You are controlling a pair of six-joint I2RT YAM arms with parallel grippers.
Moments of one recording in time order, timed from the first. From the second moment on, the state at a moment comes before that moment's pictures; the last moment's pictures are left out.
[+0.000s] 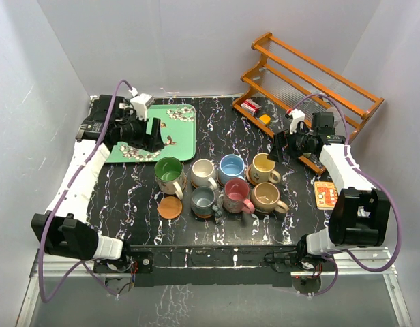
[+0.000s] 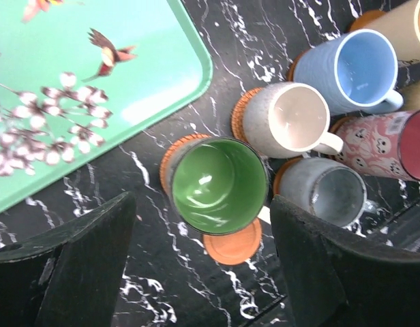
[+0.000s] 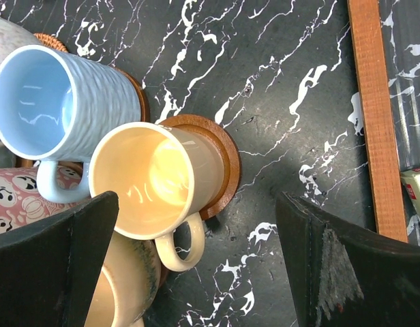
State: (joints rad) left arm -0.17 1.37 1.42 -0.89 0.41 0.10; right arm -0.09 1.45 1.08 -0.53 -0.63 -0.32
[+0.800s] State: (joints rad) left arm 0.29 1.95 1.82 -0.59 0.60 0.28; right arm -0.09 1.40 1.08 -0.50 -0.64 -0.31
